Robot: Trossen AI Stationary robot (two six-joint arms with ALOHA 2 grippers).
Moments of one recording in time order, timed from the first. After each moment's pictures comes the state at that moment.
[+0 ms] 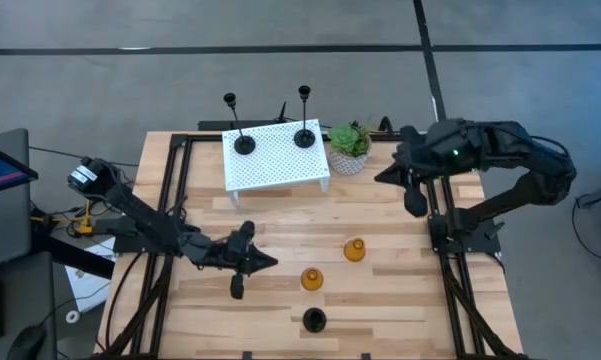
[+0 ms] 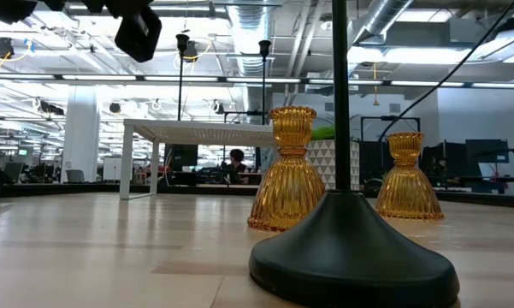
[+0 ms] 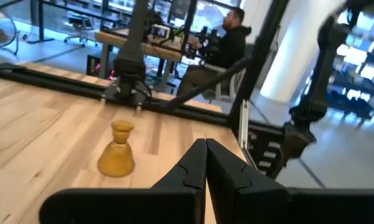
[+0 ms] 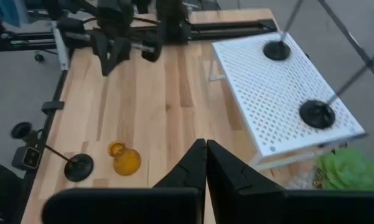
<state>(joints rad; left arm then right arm) -0.56 1.14 0.48 0.82 -0.46 -0.22 0.06 1.21 1.74 -1.18 0.10 0.06</state>
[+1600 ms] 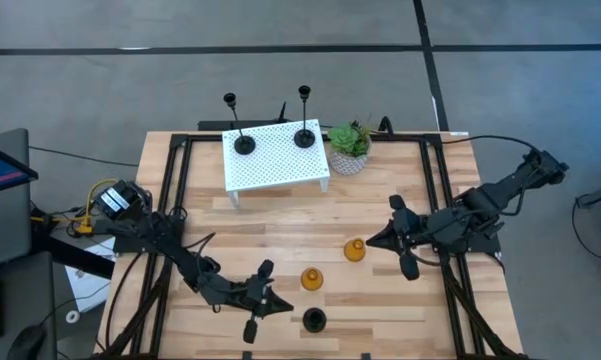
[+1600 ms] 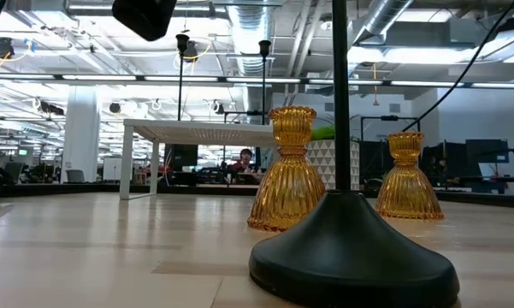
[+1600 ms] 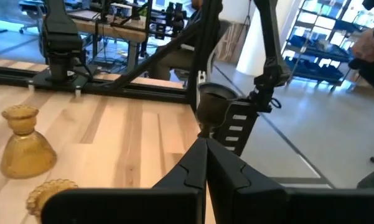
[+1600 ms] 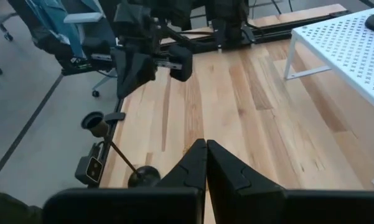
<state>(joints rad) -0.72 1.53 0.74 0.89 -0.49 -0.20 0.56 0.99 1.01 -0.51 0.40 0.42</state>
